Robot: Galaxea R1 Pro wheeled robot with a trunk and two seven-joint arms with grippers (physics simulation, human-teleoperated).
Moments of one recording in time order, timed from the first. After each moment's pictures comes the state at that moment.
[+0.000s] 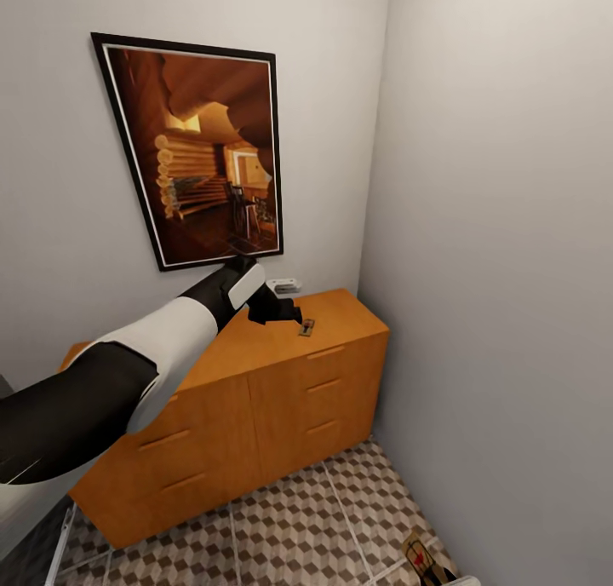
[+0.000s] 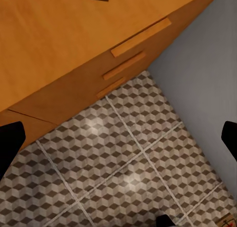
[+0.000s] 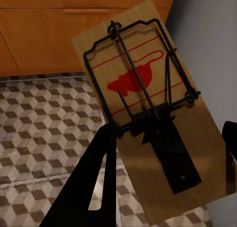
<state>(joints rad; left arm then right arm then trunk) -1.46 -0.17 -0.46 -0.27 0.69 1.00 0.13 -0.28 -0.06 0.13 -0.08 0.10 -0.77 -0.01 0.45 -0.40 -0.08</state>
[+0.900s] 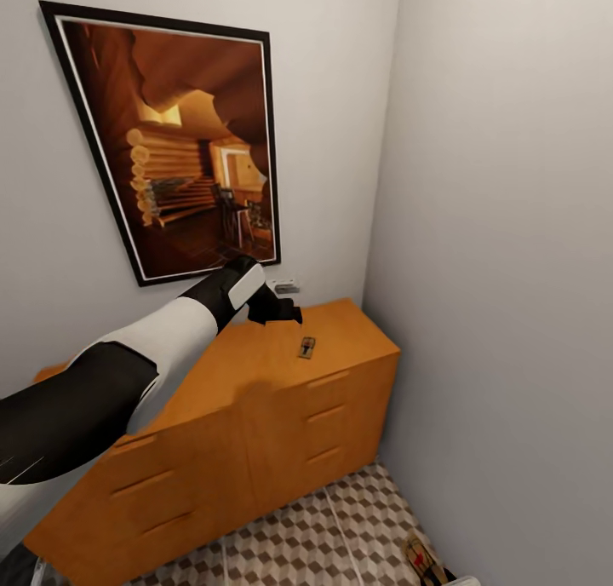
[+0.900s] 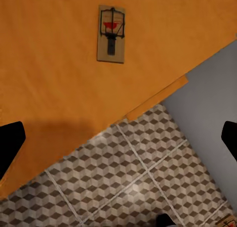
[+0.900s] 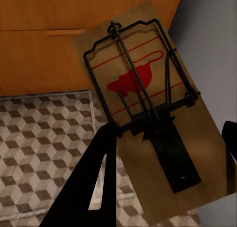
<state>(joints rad) -1.46 -0.17 -0.46 -0.27 0.69 0.99 0.13 -0.28 -0.06 0.13 -0.08 0.10 -0.77 -0.01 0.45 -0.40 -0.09</state>
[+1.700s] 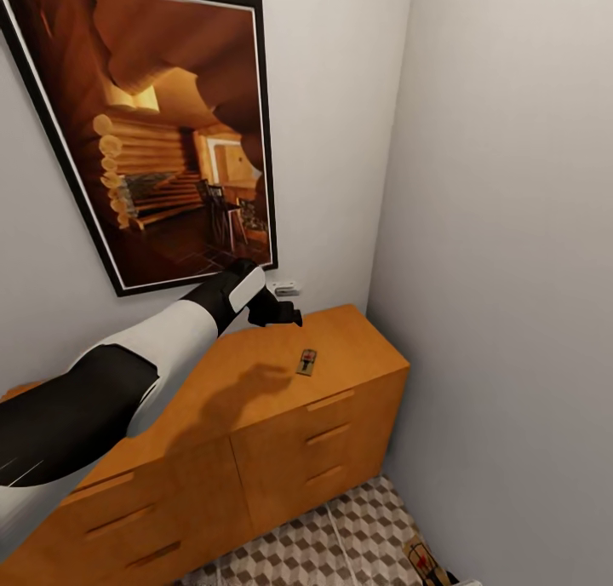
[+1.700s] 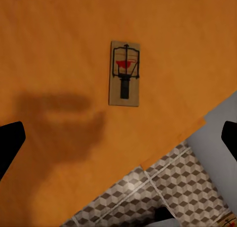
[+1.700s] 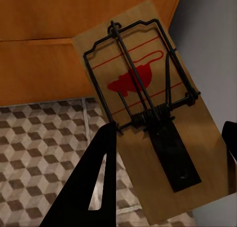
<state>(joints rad) -1.45 -0.17 -0.46 -0.27 0.69 0.99 0.13 -0.28 -0.06 0.13 -0.07 0.09 -0.77 -0.02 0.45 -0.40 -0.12</state>
